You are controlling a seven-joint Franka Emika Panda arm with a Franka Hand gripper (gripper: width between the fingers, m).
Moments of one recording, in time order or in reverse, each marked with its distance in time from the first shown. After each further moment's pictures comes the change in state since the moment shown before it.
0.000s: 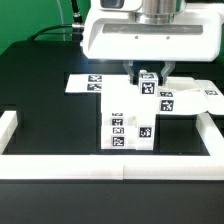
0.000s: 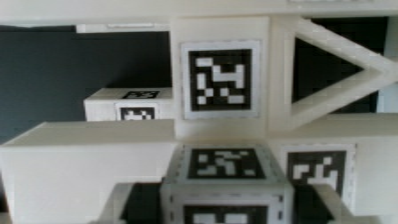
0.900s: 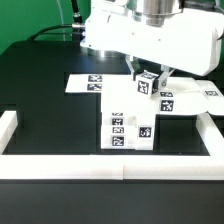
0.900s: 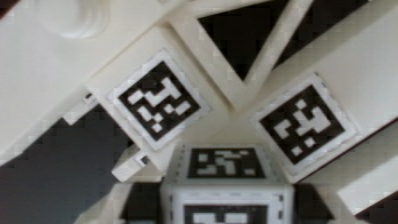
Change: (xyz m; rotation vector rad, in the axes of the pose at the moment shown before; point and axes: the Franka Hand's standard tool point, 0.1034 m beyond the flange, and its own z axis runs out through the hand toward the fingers) arm 0.000 -0.002 0.000 0.002 -0.001 0.662
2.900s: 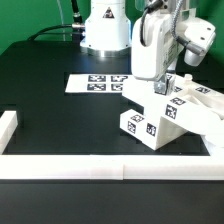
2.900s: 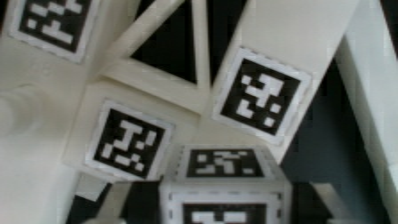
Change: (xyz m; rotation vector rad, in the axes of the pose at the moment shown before) arm -0.015 -0.022 -0.001 0.068 -0.077 1.229
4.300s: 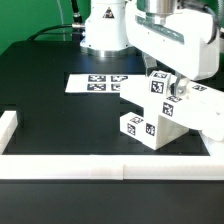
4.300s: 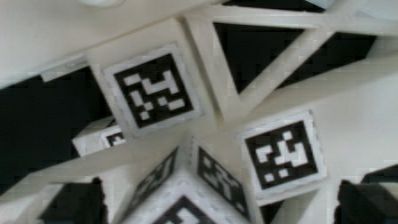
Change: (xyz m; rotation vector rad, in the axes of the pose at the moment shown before) arm 0.002 0.000 0.001 -0.013 0.021 -0.882
